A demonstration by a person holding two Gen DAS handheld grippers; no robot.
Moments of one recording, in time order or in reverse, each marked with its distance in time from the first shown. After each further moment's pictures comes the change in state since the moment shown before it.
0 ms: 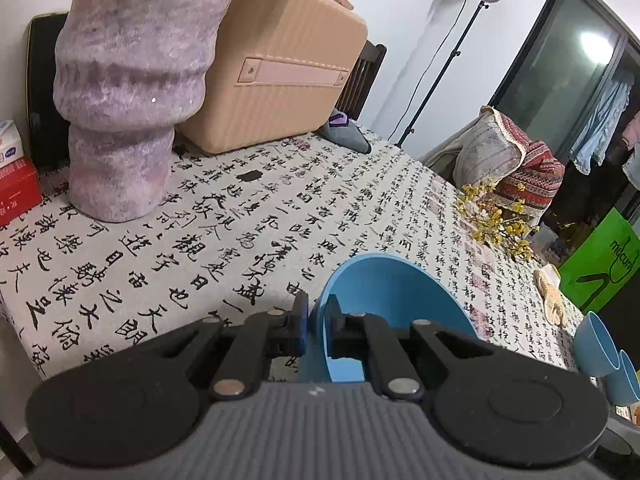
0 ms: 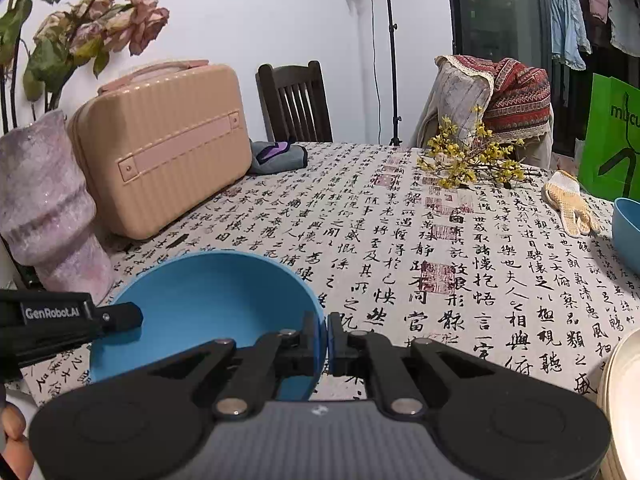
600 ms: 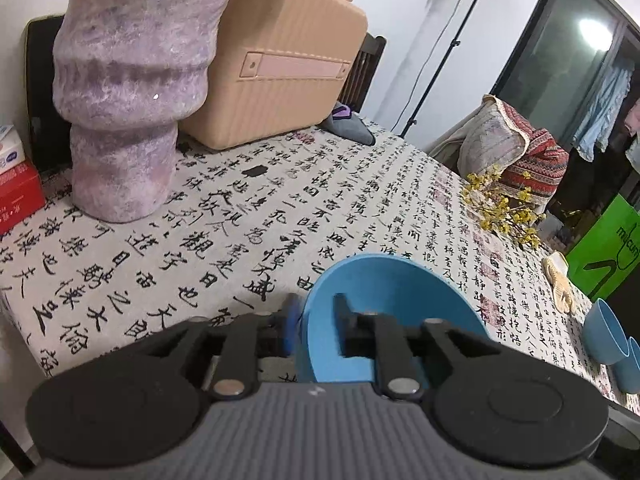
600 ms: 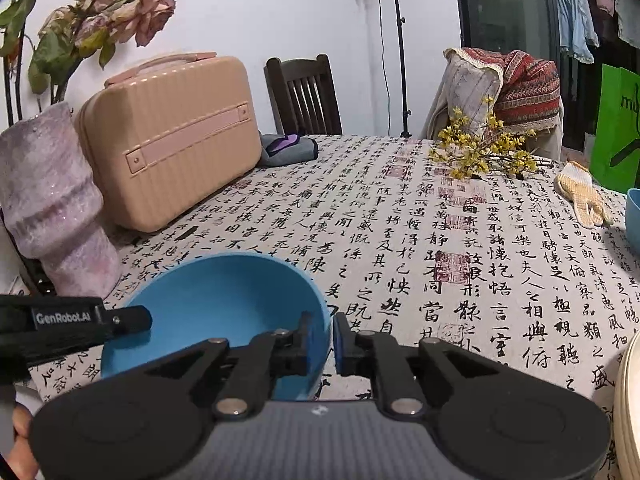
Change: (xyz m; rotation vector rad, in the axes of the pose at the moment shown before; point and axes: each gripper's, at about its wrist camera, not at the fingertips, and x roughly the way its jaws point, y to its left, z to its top) left arm 0.002 0.001 0.000 0.040 0.012 0.012; right arm 0.002 -0.002 -0.005 0.019 -0.006 0.044
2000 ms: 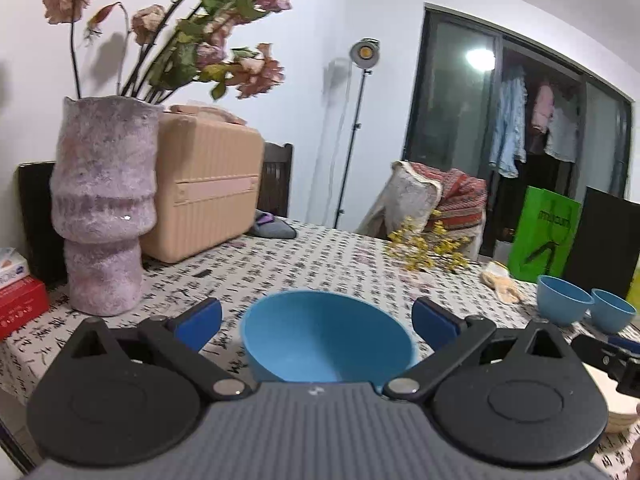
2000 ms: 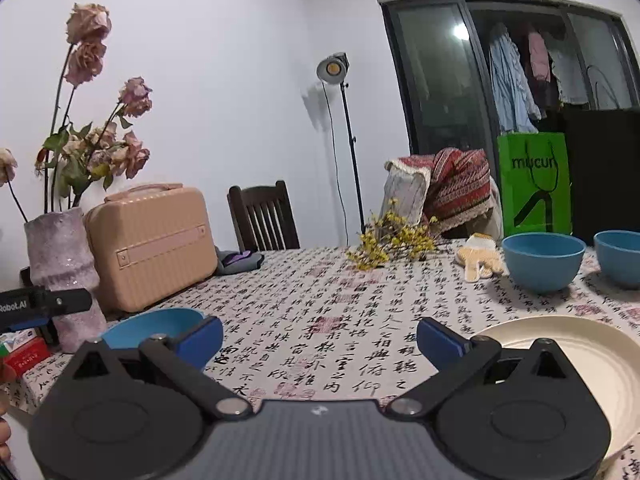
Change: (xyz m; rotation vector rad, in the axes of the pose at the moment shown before) left arm -0.092 -0.032 -0.077 0.296 -0.376 -0.141; right arm -0.144 -0.113 -0.089 0.027 -0.413 -0.057
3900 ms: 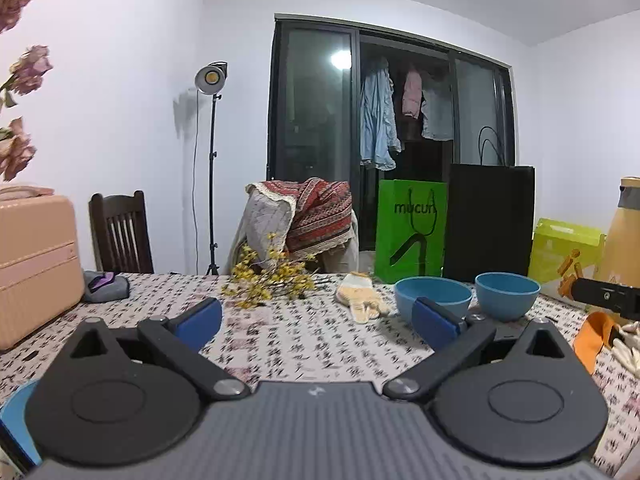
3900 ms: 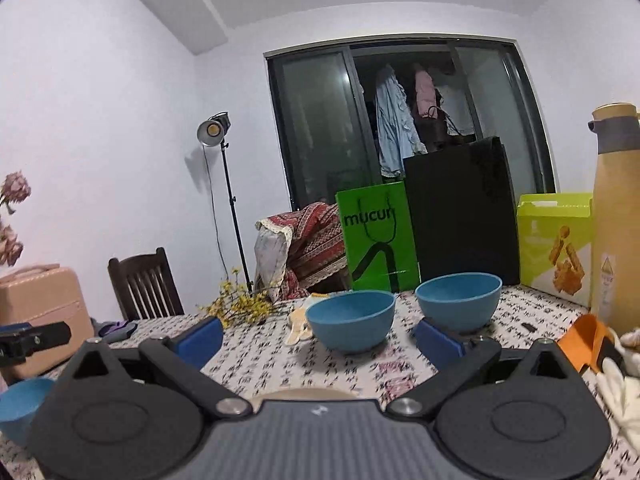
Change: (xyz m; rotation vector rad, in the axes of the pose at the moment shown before) left arm 0.039 -0.192 0.014 0.229 -0.074 -0.320; right arm -0.075 -0.176 0.040 0.109 -0.153 -0.285
